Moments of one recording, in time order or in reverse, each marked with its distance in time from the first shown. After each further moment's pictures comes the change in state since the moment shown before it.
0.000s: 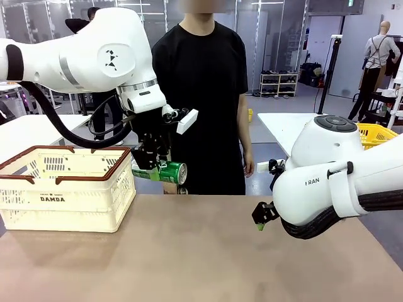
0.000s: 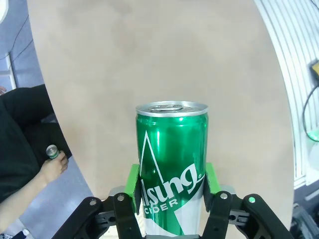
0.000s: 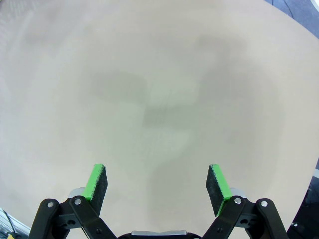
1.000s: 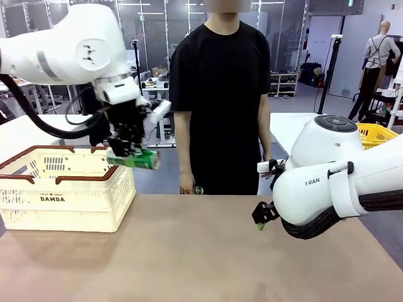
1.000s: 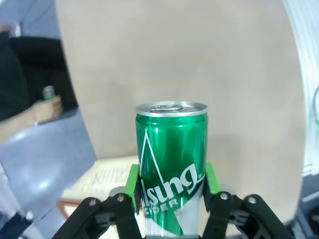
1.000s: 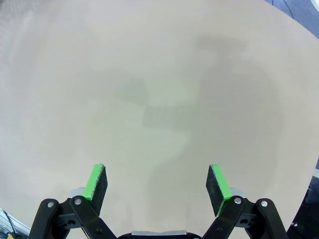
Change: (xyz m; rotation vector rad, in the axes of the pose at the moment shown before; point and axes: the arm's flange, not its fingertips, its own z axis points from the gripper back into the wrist) left arm -0.091 0.018 0.026 0.055 0.057 0.111; right arm 0.000 0.000 0.000 0.000 0.000 0.000
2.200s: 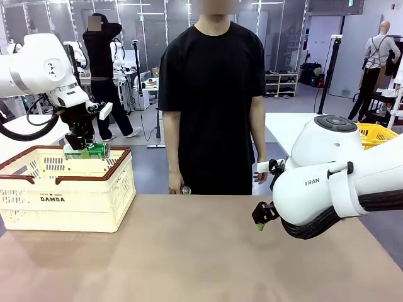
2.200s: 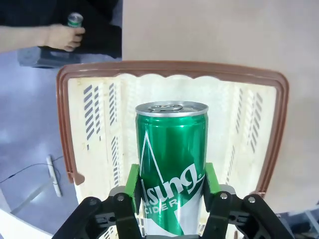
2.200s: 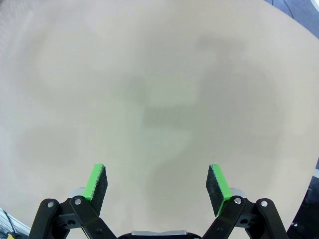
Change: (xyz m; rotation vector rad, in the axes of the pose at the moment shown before) left arm -0.216 0.088 -0.040 0.004 0.001 0.234; right arm 0.000 0.000 0.000 0.000 0.000 0.000
